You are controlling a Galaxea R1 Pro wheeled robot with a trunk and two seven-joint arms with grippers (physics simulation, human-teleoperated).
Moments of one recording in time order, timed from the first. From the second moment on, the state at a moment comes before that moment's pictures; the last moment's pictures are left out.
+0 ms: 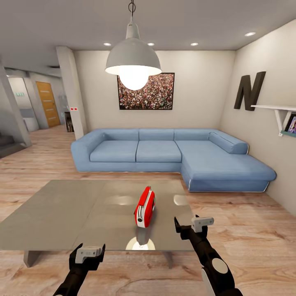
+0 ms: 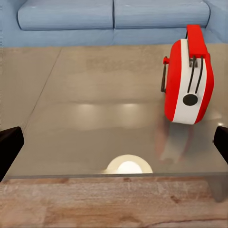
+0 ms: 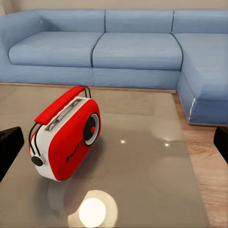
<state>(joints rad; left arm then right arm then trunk) 0.02 0.02 -0.02 -1.32 0.00 0.00 0.00 -0.11 0.05 0.12 -1.46 0.03 0.15 -0.02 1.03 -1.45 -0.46</state>
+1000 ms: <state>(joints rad) 0.02 0.02 -0.02 -1.32 0.00 0.00 0.00 -0.11 0.05 0.12 -1.46 0.03 0.15 -0.02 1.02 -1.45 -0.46</state>
